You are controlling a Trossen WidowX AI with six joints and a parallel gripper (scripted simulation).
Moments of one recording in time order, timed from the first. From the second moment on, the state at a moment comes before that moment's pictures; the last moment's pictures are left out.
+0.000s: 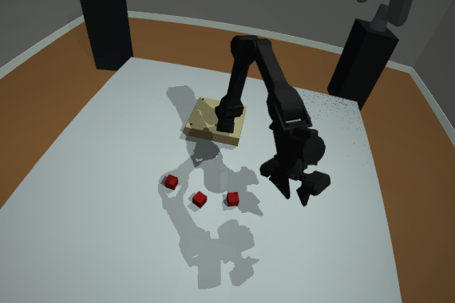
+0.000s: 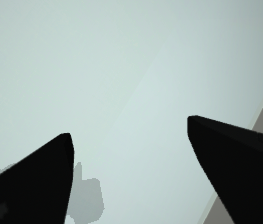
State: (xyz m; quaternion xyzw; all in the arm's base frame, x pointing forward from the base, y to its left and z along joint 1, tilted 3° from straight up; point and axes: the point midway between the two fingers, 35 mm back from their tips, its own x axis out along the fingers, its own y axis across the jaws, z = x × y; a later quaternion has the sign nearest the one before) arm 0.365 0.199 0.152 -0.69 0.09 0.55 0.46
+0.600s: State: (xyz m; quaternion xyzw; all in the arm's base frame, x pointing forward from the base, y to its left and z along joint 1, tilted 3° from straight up) arm 0.364 -0.013 0.121 -0.60 0.37 0.49 0.52
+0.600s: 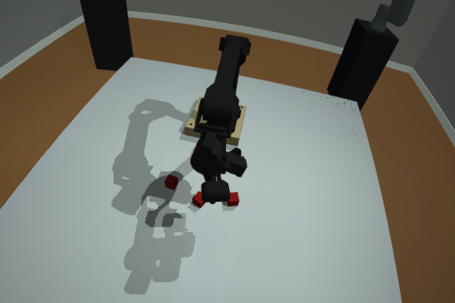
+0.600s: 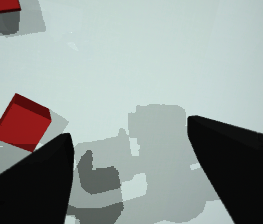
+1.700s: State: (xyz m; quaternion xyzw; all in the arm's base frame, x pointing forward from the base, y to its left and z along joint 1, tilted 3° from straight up) arm 0.274 -0.153 0.049 -0.44 0.56 0.44 0.55
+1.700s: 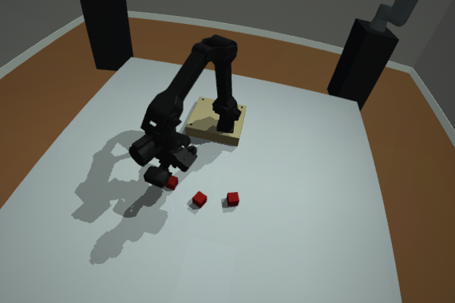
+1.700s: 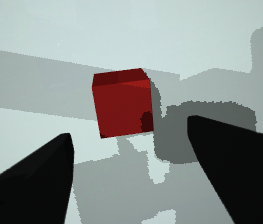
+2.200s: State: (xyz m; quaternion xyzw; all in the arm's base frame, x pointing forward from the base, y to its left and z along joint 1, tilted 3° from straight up) arm 0.274 -0.154 0.027 -0.44 0.56 0.44 0.55
